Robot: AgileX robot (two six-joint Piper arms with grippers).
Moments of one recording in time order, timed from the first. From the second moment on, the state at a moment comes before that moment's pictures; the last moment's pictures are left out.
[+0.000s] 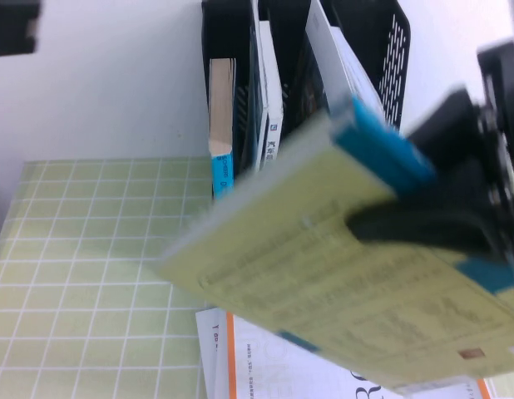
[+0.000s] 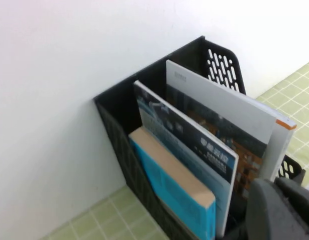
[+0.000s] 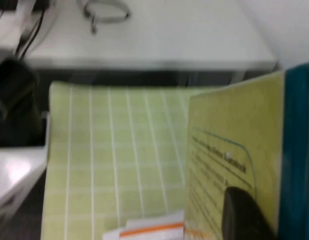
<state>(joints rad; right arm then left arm) 0.53 1.17 -1.27 0.86 1.00 -1.14 -0.50 1.08 -1.59 -0.03 0.97 0.15</state>
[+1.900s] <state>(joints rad) 1.24 1.55 -1.46 0.07 1.28 -0.54 -0.50 0.59 -0.91 -0.09 0.99 -0.09</state>
